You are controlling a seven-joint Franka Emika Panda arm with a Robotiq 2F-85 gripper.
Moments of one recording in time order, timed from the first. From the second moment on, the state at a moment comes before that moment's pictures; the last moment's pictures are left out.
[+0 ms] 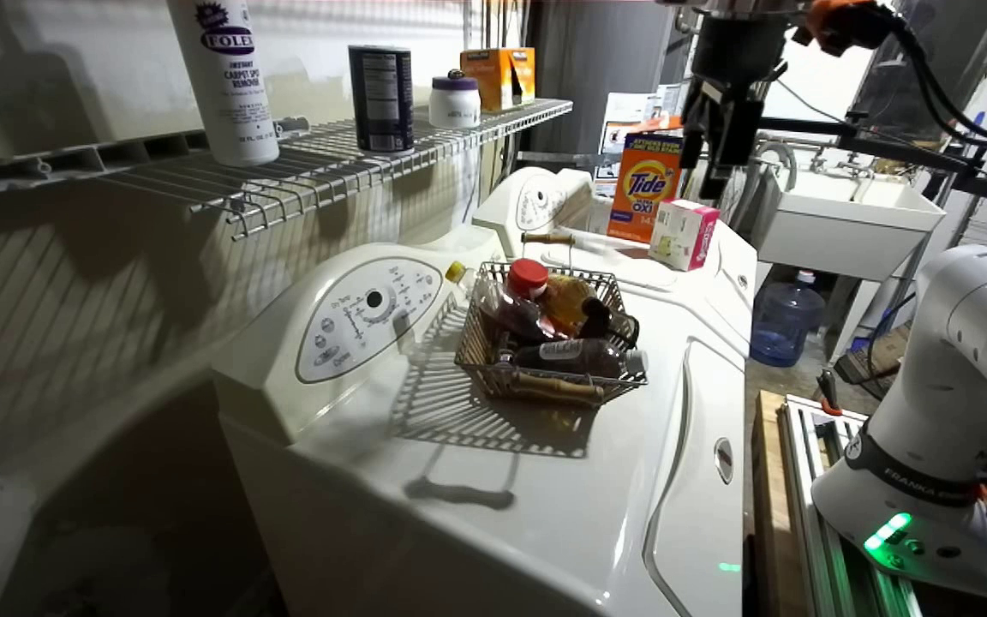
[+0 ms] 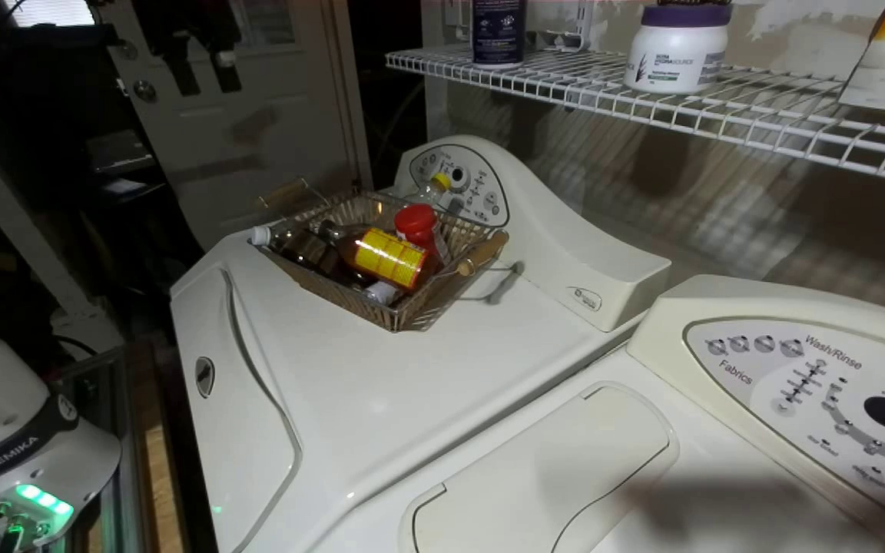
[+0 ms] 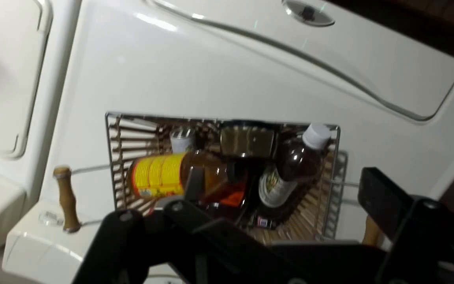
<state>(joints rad) 0.11 -0.63 0.06 -2.24 -0.13 1.62 -0.20</state>
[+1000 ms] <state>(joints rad) 0.12 -0.40 0.11 -2.02 -0.21 1.84 -0.22</state>
